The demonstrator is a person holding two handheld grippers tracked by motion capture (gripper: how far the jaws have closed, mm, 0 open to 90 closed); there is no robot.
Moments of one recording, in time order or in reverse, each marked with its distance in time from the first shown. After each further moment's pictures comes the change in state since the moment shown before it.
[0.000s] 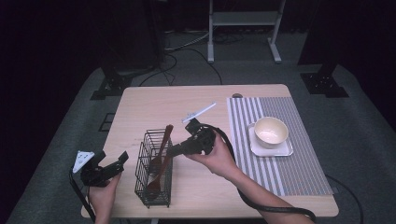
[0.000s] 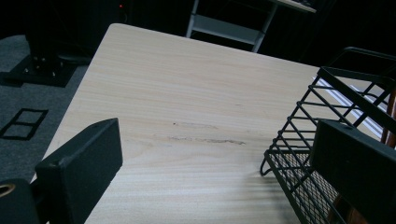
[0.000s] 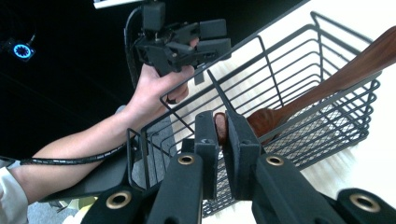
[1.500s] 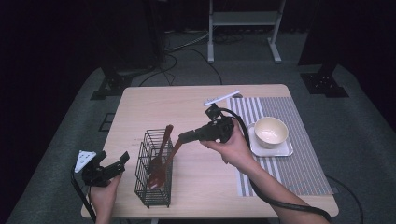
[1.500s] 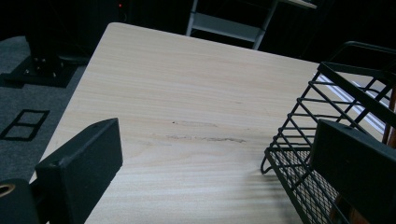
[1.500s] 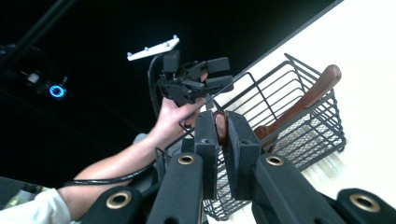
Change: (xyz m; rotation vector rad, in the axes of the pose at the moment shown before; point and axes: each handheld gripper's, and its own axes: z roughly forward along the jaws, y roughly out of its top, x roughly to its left) left arm -0.002 -0.001 0.002 0.006 0.002 0.012; right arm -0.005 0.006 -0.056 -0.121 0.054 0.085
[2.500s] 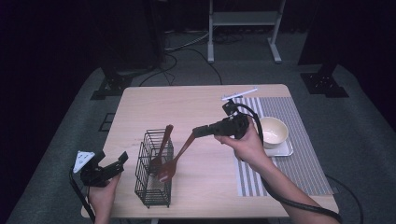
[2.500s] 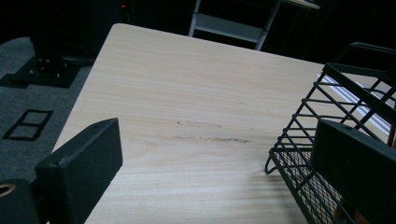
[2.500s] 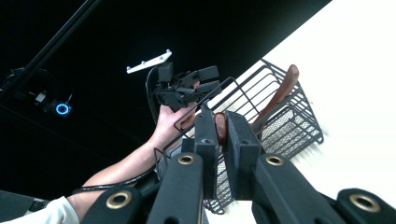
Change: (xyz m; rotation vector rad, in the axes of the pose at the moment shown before) left arm 0.003 0.000 -0.002 -0.002 0.010 0.004; right arm -0.014 -0.007 -0.036 -0.058 -0.004 0.056
